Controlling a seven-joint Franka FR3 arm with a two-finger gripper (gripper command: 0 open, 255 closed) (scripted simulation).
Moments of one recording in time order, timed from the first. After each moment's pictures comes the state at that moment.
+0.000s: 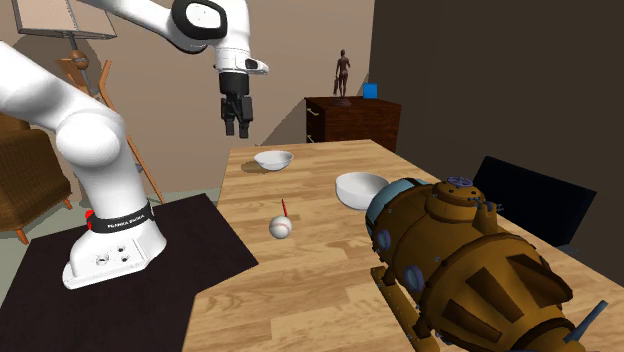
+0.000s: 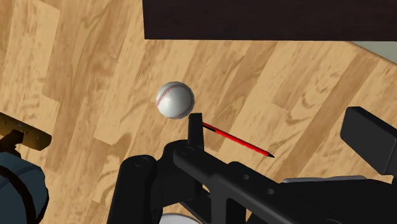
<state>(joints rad) -0.07 -0.71 -0.06 -2.64 -0.18 1.82 -0.10</state>
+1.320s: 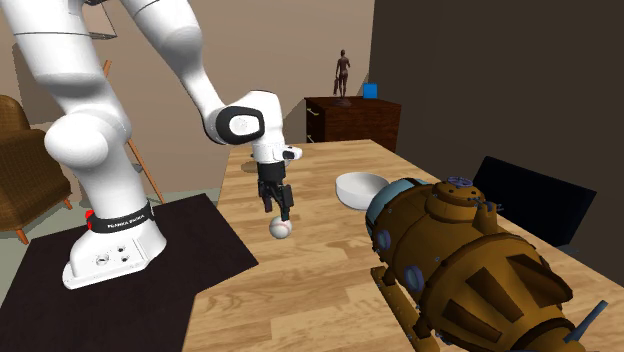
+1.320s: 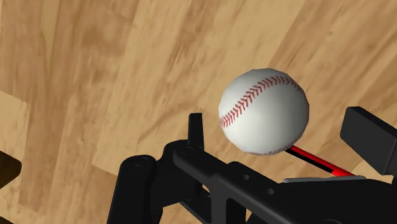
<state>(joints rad) -0.24 -0.06 -0.23 -2.77 -0.46 2.71 -0.08</state>
